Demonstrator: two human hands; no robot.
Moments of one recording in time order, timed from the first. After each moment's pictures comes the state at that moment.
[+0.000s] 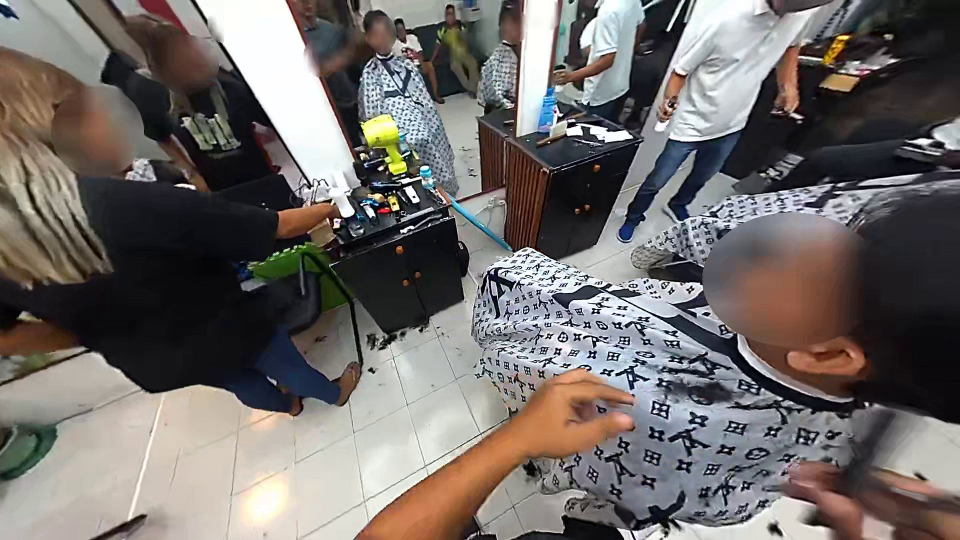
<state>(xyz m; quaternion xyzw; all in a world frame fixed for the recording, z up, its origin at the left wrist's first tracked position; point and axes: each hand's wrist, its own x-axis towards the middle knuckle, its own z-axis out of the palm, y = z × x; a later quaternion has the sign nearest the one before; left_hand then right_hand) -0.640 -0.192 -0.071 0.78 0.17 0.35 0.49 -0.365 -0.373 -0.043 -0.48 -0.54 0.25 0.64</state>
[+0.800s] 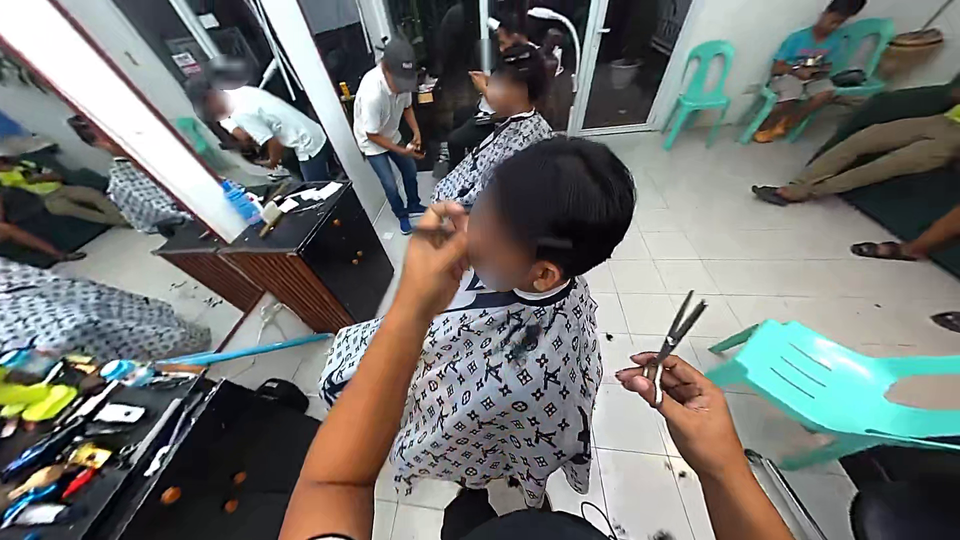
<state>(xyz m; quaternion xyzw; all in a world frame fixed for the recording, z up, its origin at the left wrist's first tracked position) -0.458 -0.056 0.072 0.62 -0.11 0.23 0.75 -0.452 -0.391 -0.075 -0.64 -0.22 0.01 0.73</state>
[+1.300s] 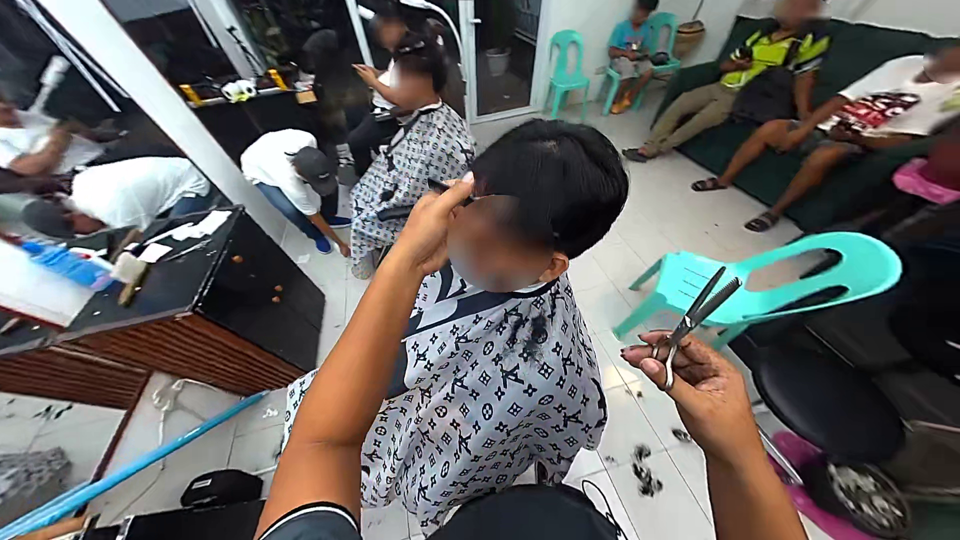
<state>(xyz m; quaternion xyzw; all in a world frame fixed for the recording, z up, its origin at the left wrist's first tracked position) -0.361 0.012 0.076 0.62 -0.09 -0.06 0.78 -0.512 -0.321 -0.044 -0.71 -0.15 -0.13 0.68</state>
